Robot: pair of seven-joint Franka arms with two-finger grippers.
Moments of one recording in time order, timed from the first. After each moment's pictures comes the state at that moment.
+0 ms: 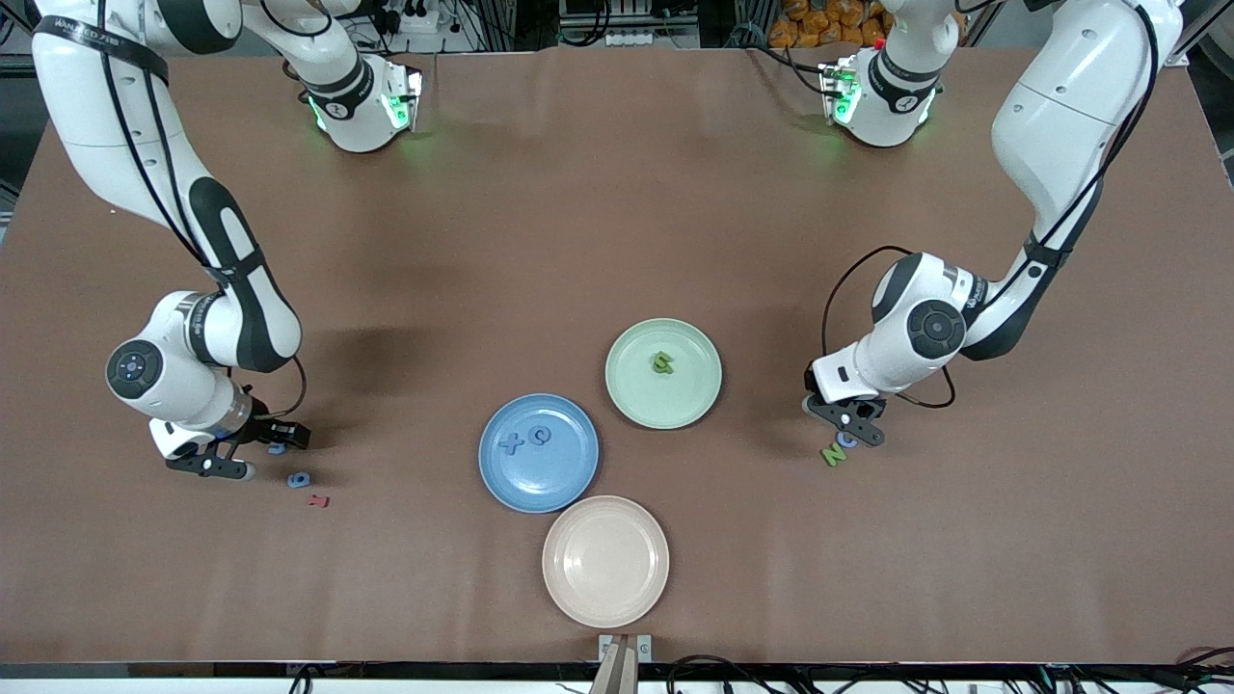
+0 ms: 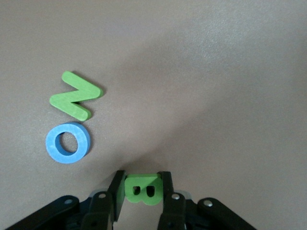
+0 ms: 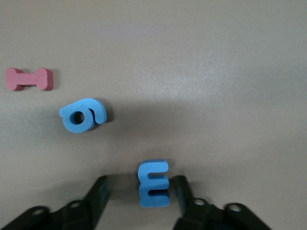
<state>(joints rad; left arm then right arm) 0.16 0.64 -0.46 -1.95 0.33 2.54 0.06 0.00 0.67 -0.09 -1.83 0.08 2.57 0.02</state>
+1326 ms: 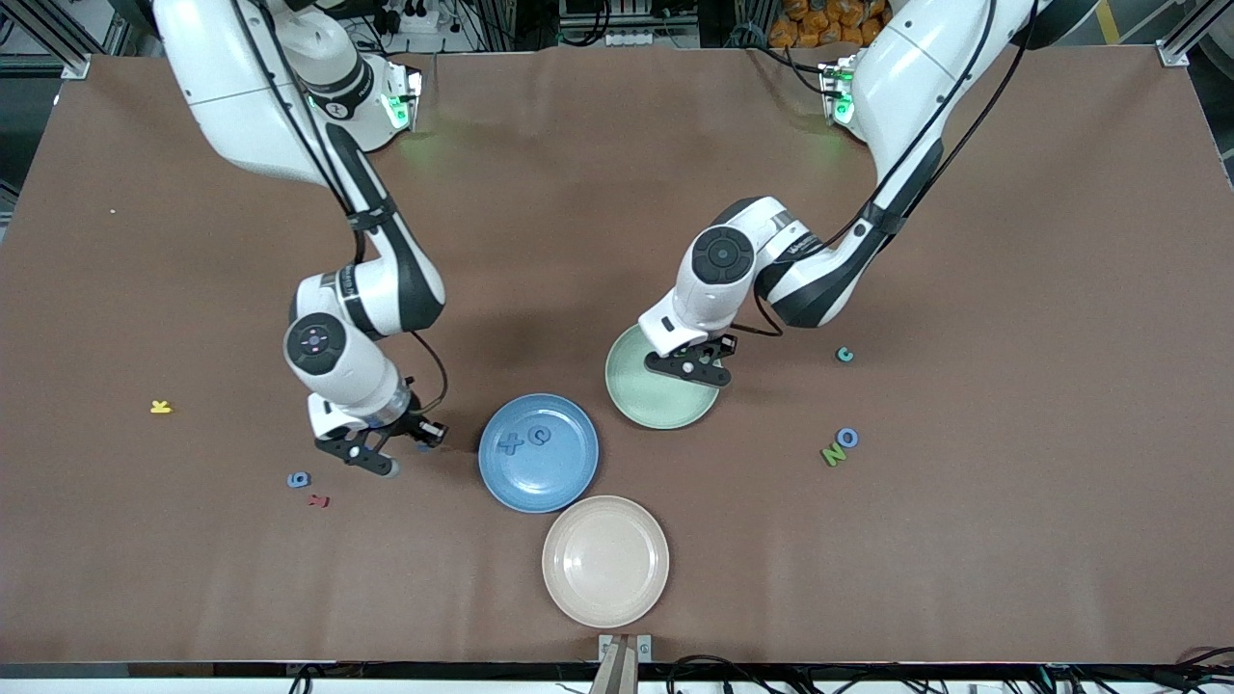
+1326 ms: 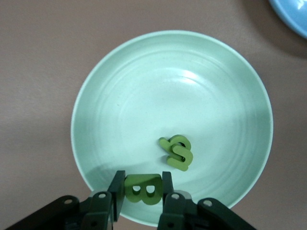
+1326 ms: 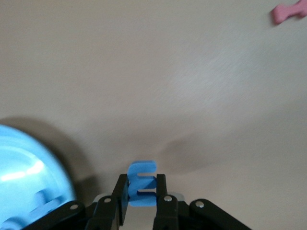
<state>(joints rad) -0.27 0.66 -0.47 -1.74 0.33 2.33 -0.62 0.38 0.63 -0.08 -1.75 0.08 2.50 0.65</state>
